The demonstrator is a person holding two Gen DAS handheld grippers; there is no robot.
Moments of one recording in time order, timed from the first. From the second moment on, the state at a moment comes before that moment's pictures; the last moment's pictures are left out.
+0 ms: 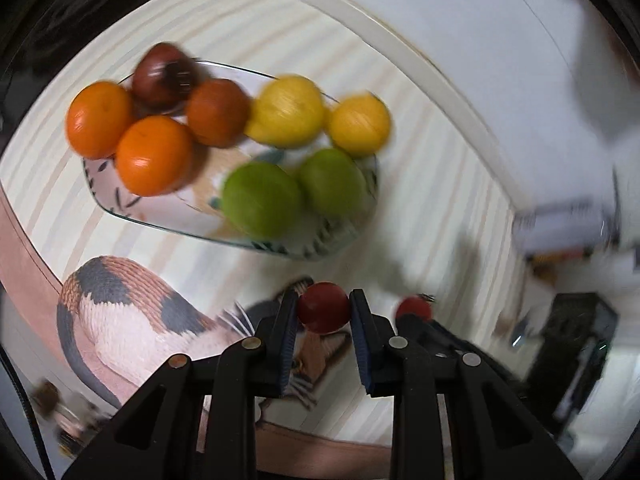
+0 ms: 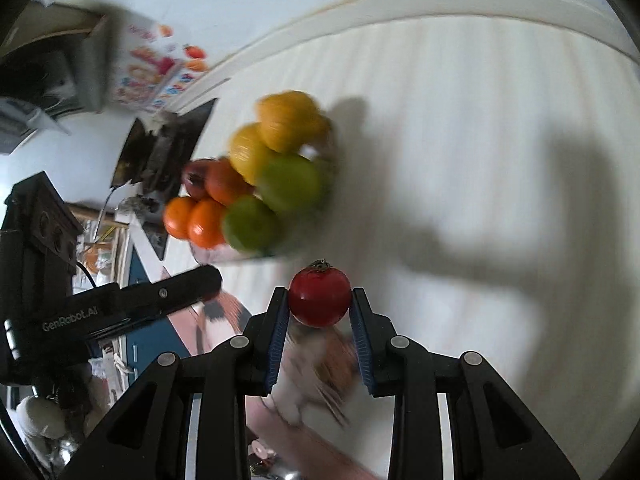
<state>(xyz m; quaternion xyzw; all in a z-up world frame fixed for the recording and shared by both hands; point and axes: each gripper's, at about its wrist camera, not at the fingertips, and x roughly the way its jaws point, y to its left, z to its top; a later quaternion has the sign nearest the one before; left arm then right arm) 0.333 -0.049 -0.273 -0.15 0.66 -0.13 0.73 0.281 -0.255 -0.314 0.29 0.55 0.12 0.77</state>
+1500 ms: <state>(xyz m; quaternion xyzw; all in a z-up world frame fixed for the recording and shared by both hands) 0.365 -0.059 -0.307 -0.22 0.67 -0.08 0.71 0.319 -0.234 -0.331 0.15 0.56 0.18 0.79</state>
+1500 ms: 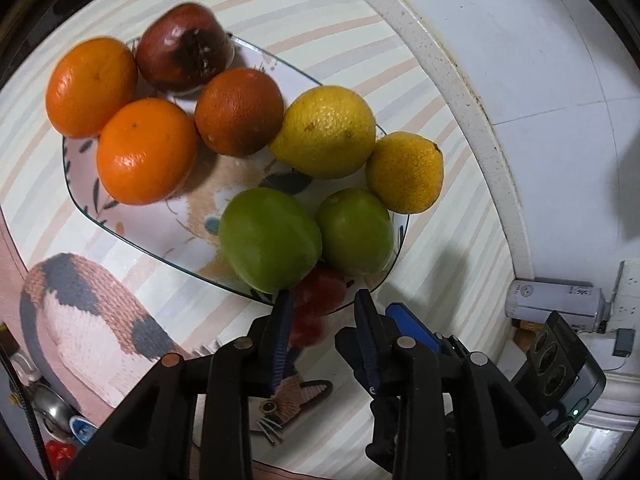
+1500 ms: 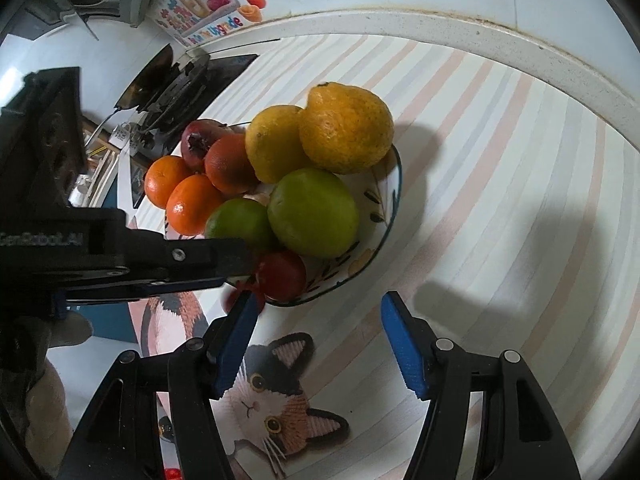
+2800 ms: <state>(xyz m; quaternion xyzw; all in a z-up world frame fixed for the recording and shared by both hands) 0.312 0.001 -0.277 0.00 0.58 -0.03 0.81 0.340 -0.248 -0.305 0.25 0.57 0.12 0.77</state>
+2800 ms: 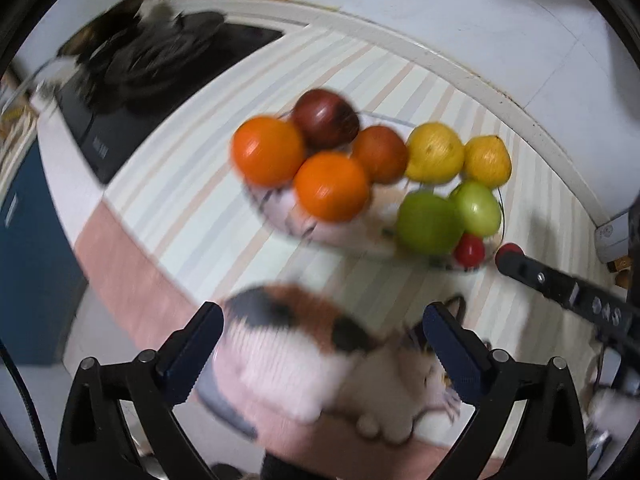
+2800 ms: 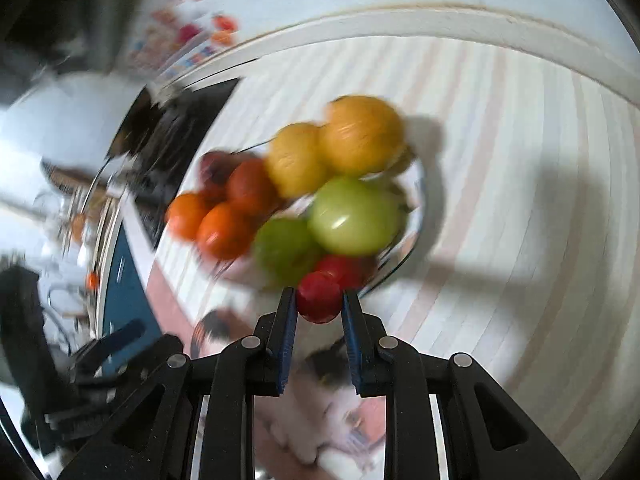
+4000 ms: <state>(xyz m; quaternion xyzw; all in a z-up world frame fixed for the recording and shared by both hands) 0.288 -0.018 -0.230 0.06 0.53 -0.03 0.84 0.249 -0.220 -0.224 0.09 0.51 0.01 0.86</state>
